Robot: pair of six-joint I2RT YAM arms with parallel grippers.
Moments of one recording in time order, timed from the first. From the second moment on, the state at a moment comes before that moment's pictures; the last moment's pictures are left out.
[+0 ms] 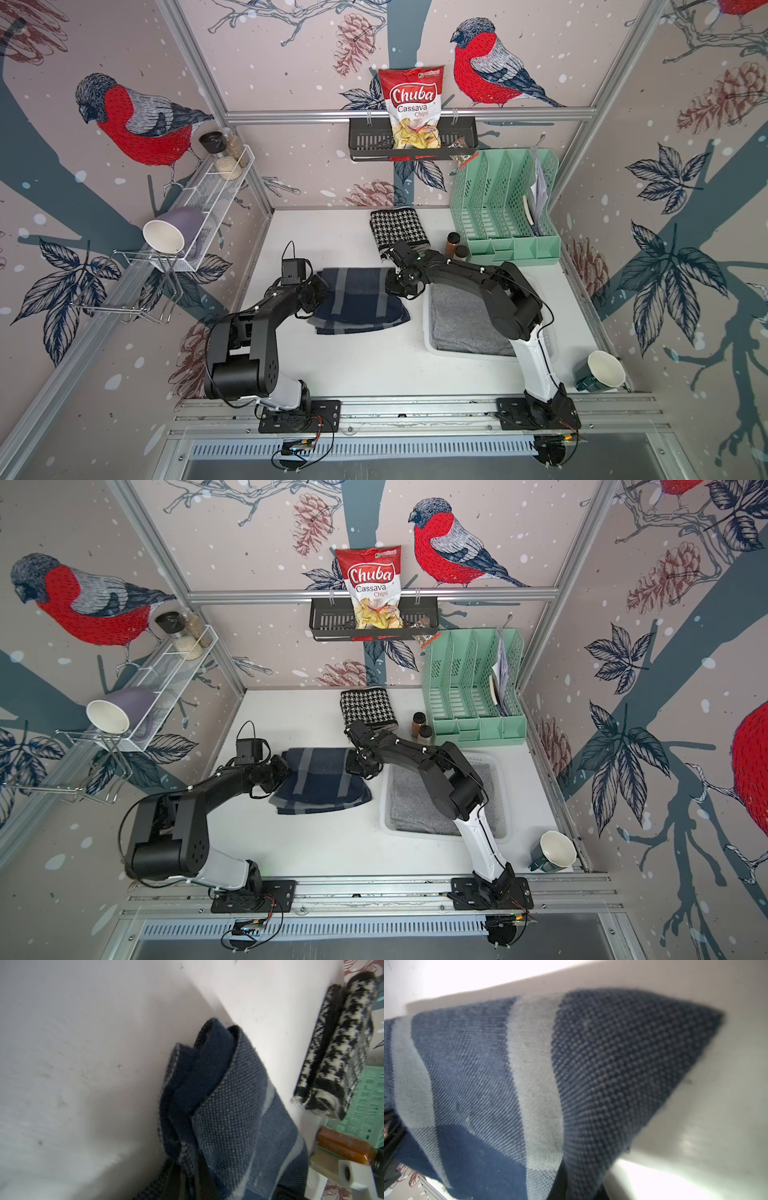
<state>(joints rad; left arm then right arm) 0.07 1.47 0.70 -0.21 0.32 -0.77 0.84 2.17 1.63 -0.60 -0.20 0.81</state>
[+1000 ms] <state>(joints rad) -0.13 1.20 0.91 -0.56 0.26 -0.92 0.87 1.91 1.62 -0.75 -0.13 0.82</state>
